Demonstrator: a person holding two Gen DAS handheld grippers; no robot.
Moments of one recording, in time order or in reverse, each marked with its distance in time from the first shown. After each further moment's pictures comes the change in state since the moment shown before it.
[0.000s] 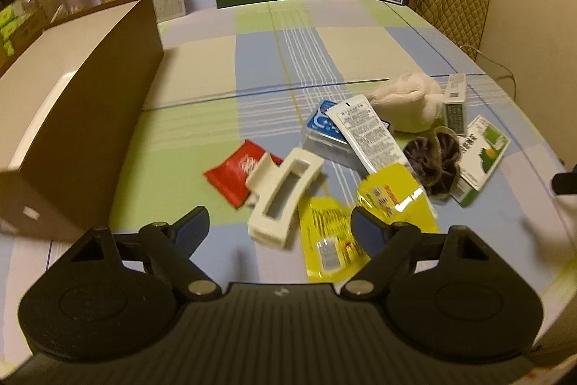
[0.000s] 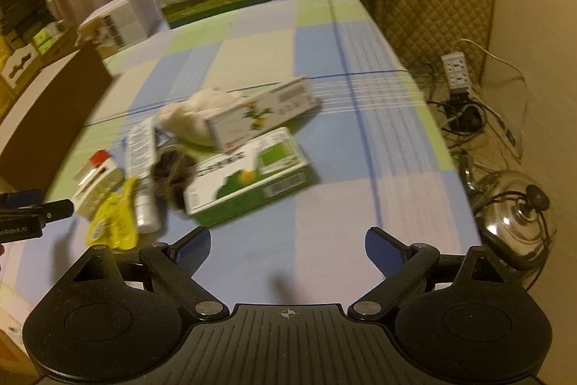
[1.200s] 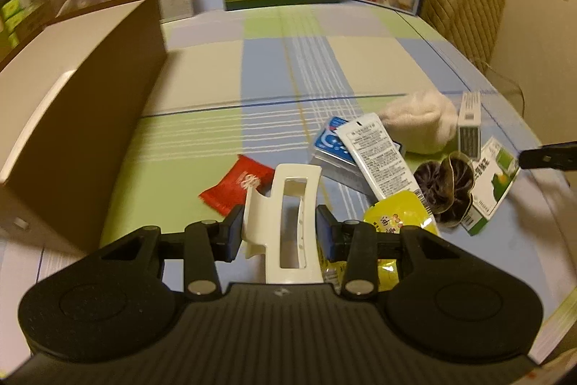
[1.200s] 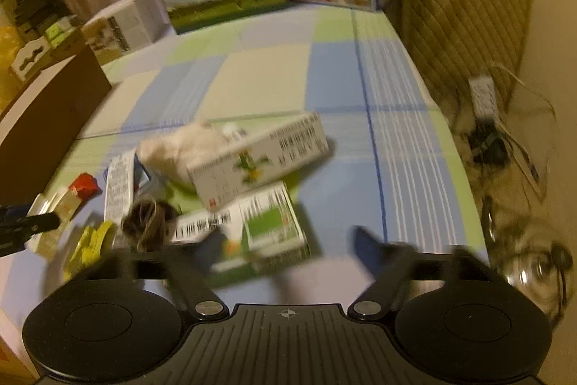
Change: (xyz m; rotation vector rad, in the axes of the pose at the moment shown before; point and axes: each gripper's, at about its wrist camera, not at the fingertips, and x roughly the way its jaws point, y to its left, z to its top) left arm 0.009 0.008 0.011 -0.077 -0.014 0.011; right arm 0.055 -0.007 0.050 -0.093 -0.027 0.078
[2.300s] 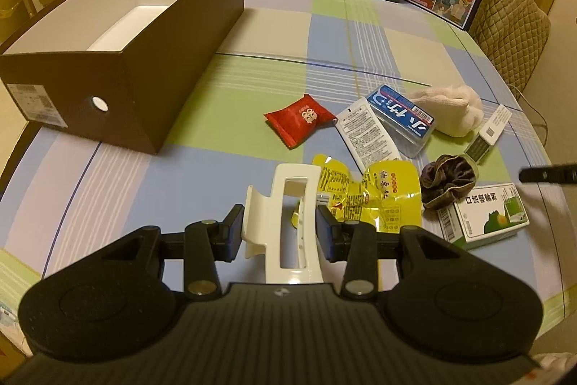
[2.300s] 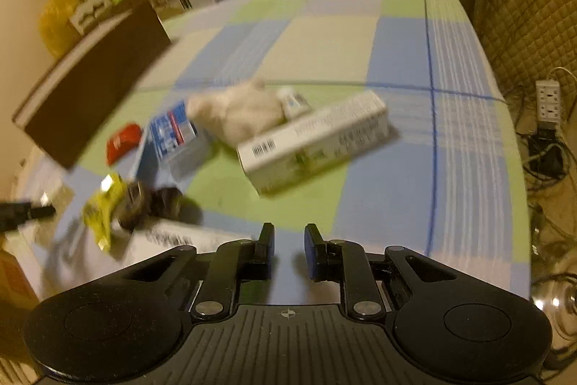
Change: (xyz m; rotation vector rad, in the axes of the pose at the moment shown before) left arm -0.050 0.026 -0.052 -0.208 0.059 0.088; right arm 0.011 -0.007 -0.006 -0.116 0.111 0.210
